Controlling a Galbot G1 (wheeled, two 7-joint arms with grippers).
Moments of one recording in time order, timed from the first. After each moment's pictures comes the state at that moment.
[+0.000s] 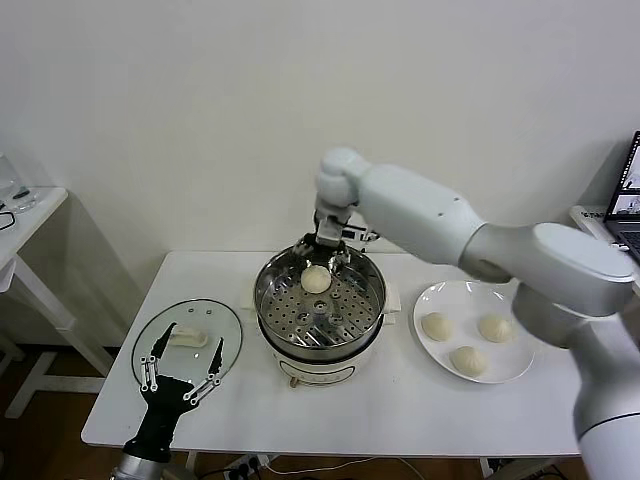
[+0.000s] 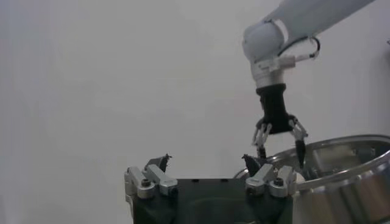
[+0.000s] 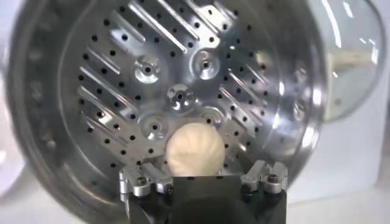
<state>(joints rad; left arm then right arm) 1.72 -1.20 -0.55 -2.07 0.04 -0.41 -0.07 0.48 1.23 -0.99 0.99 -0.11 0.45 -1.31</state>
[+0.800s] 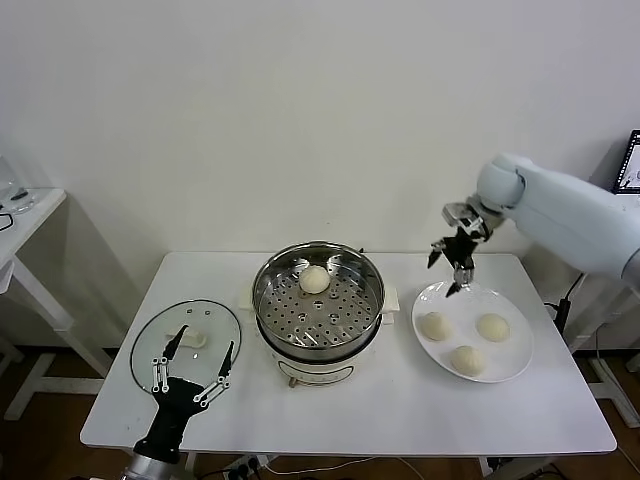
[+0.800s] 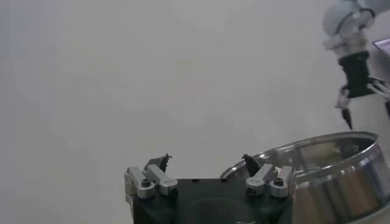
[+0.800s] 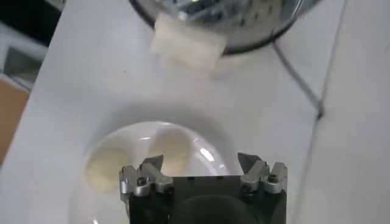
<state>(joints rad) 1.71 -1.20 -0.51 -2.05 0.06 -0.41 -0.07 0.40 0.88 -1.22 0.91 0.27 0.00 -1.25</state>
